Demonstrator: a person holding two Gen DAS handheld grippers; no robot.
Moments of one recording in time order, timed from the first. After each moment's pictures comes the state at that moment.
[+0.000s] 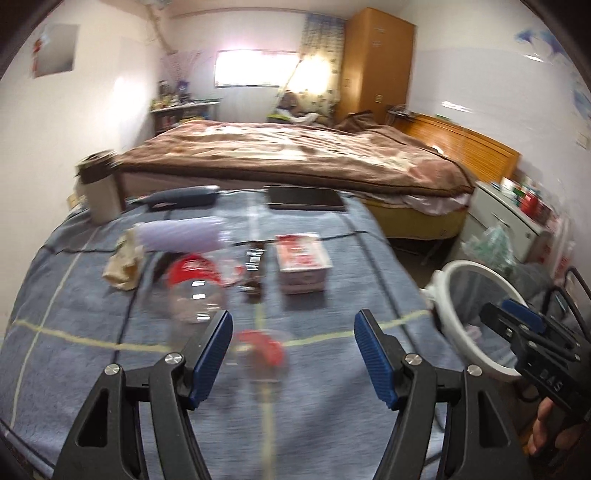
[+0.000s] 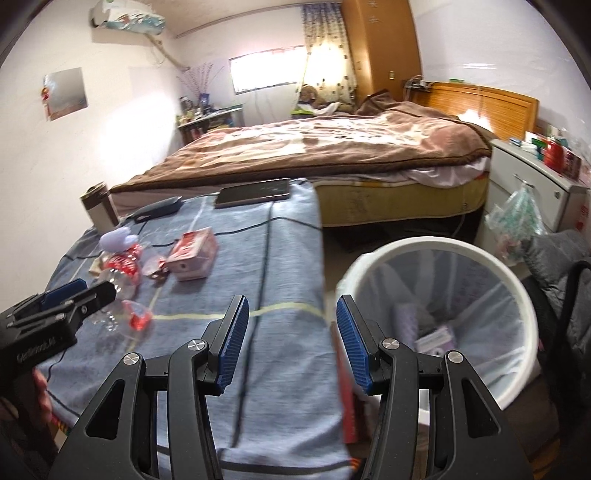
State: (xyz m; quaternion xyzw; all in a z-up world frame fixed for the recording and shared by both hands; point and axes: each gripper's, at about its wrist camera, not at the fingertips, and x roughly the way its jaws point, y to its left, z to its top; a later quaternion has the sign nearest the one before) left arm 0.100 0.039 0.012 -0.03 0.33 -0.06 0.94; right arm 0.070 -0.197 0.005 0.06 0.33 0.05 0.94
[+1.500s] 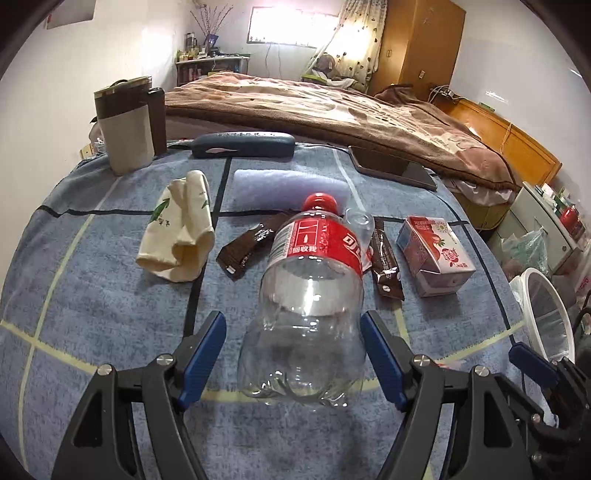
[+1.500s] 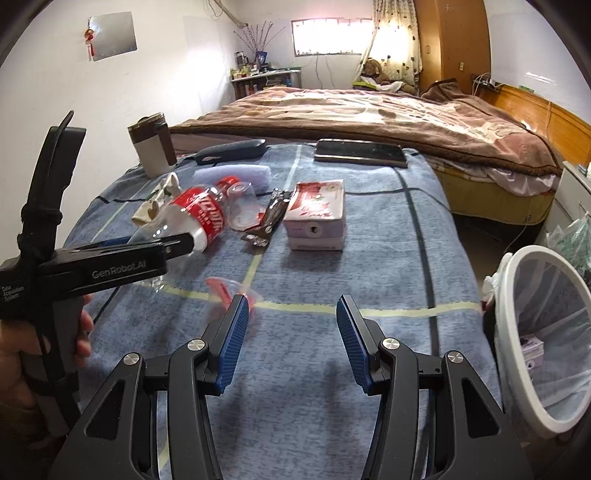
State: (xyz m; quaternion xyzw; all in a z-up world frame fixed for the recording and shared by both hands) left arm 0.176 0.131 -0.041 -0.06 0.41 -0.04 0.91; right arm 0.099 -0.076 -0.020 0.01 0.39 0.13 0.91
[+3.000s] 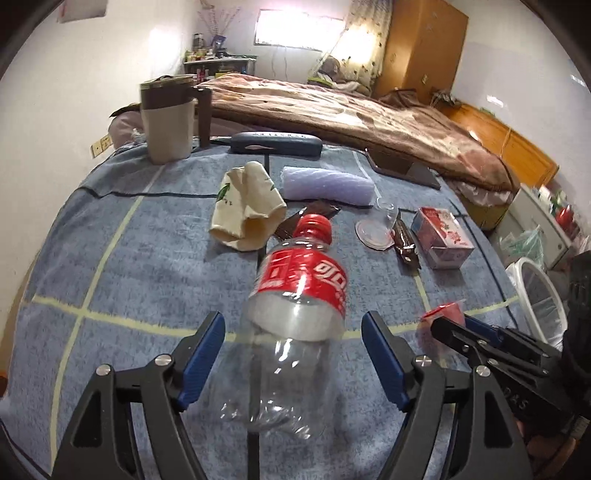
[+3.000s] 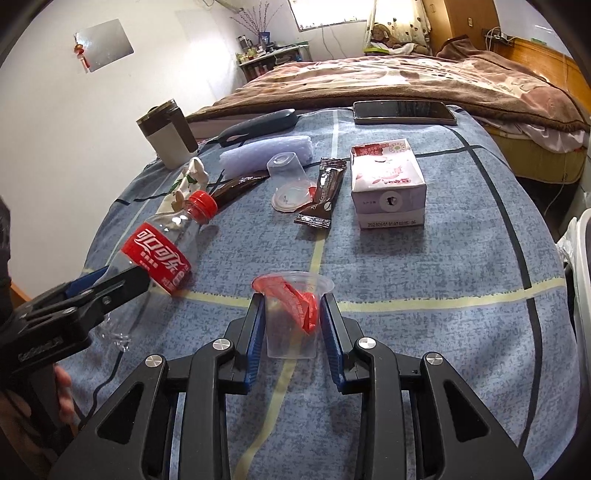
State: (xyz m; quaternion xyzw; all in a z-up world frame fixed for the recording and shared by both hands) left arm 0.138 0.175 -0.031 -0.05 0.41 -0.04 0.91; right arm 0.121 -0.044 -0.042 0.08 0.43 0.18 0.88
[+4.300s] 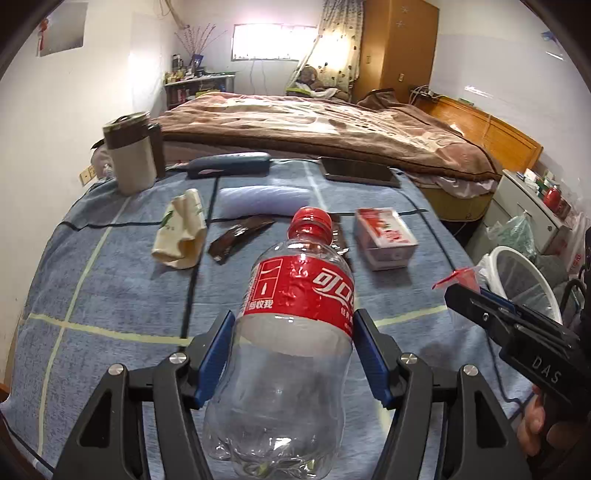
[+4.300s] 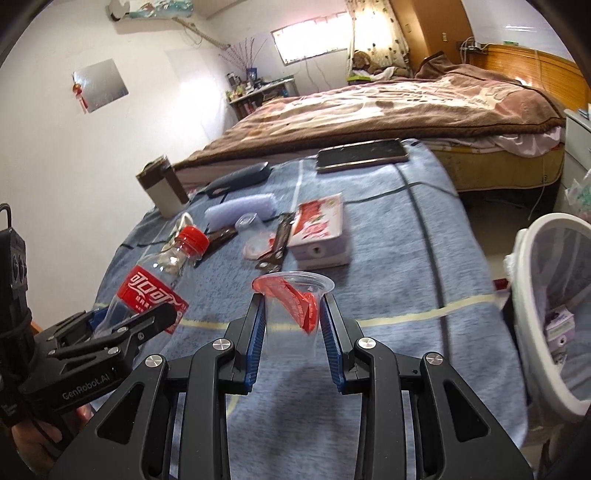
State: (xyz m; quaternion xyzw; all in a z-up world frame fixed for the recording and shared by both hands) left arm 0.121 0.105 -0.006 -0.02 0.39 -0.06 0.92; right arm 0.101 -0.104 -0.008 0.12 0.37 0.16 0.91
